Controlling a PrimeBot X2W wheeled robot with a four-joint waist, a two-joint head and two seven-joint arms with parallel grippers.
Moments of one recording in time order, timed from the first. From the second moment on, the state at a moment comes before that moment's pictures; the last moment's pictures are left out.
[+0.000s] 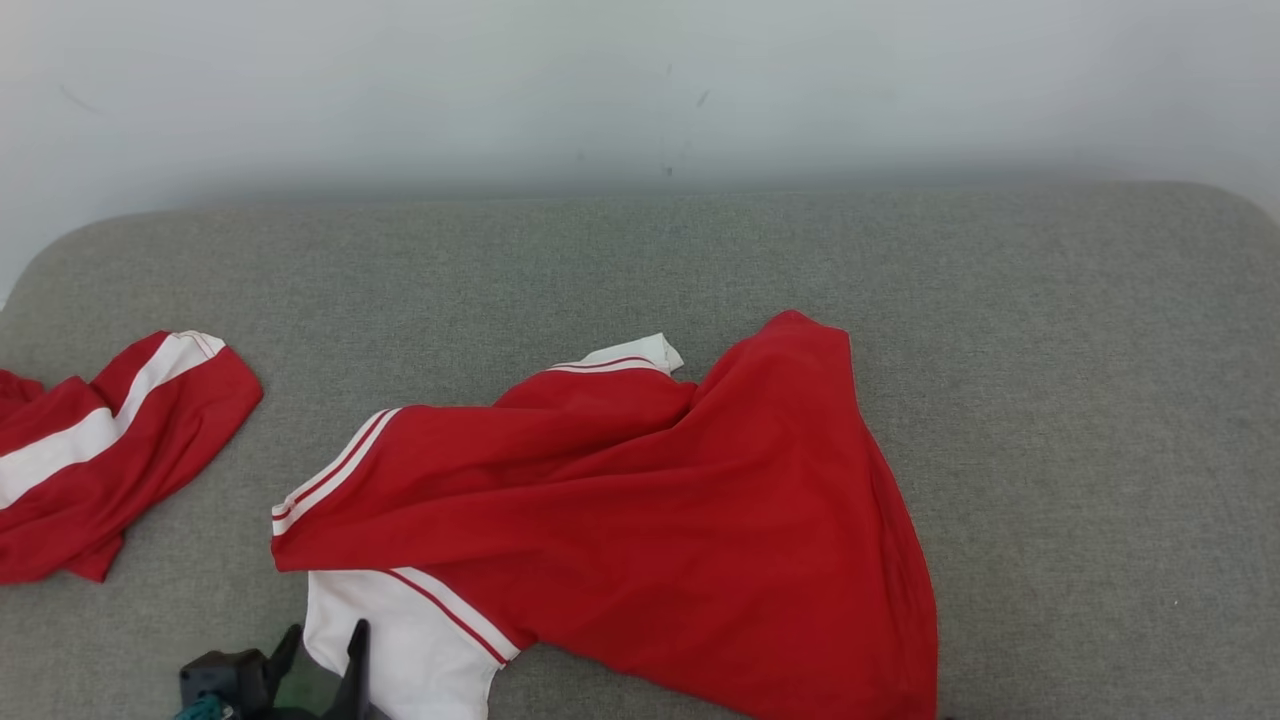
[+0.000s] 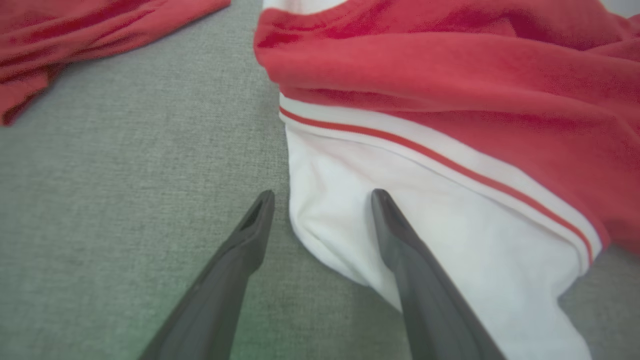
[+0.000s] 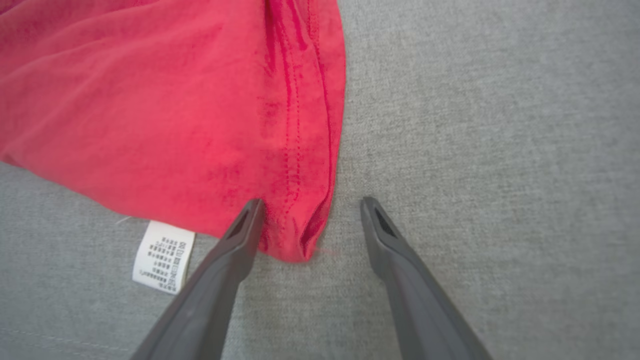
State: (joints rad) left arm -0.25 0.26 -0.24 0.74 -0.49 -0.13 -0.26; right arm 0.05 -0.07 0.21 0.57 0.31 0.13 -0.27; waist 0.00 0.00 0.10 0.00
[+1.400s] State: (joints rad) left arm -1.31 0.43 -0.35 0.37 -0.70 -0.13 0.04; right arm -1.16 -0.24 0.18 0.42 0.72 0.13 0.02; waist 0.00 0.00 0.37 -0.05
